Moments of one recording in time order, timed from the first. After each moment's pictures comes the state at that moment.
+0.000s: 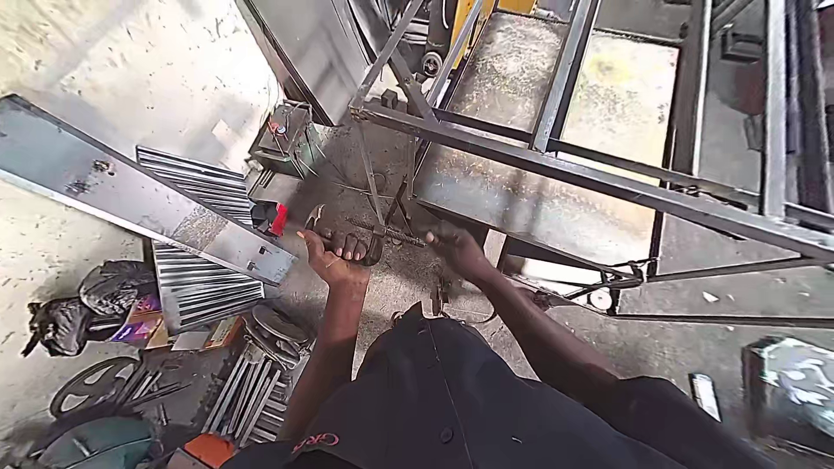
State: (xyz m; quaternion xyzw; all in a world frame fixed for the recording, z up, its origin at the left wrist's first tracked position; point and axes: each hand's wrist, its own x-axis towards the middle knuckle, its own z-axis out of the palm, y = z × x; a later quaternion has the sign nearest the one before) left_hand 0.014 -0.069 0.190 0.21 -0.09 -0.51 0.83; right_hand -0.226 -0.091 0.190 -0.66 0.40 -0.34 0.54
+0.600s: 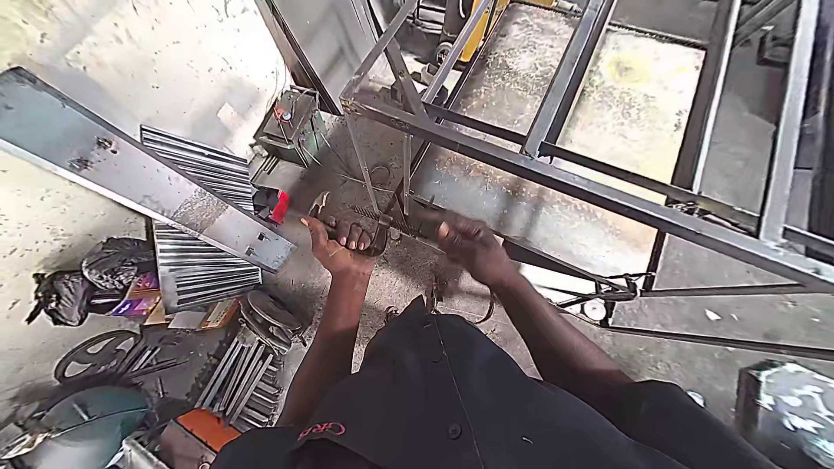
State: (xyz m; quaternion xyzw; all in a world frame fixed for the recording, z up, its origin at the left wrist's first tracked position) left_hand -0.038 -0.082 0.201 0.21 -0.08 -0.51 0.83; right_hand -0.271 -0.100 0.238 -0.67 0.31 -0.36 0.57
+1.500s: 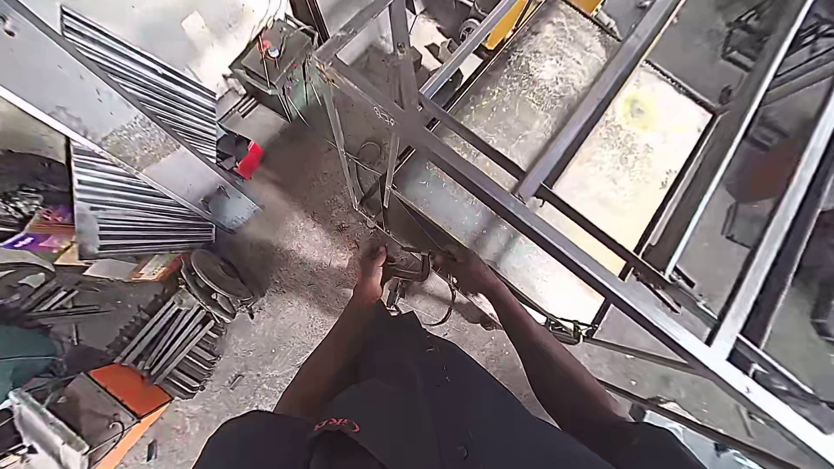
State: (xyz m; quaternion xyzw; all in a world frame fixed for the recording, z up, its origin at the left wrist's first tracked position) left_hand -0.155 -0.120 -0.012 0.61 -0.05 -0.56 0.56; right_hand -0.375 -0.217 0.099 -0.72 0.48 0.01 0.49
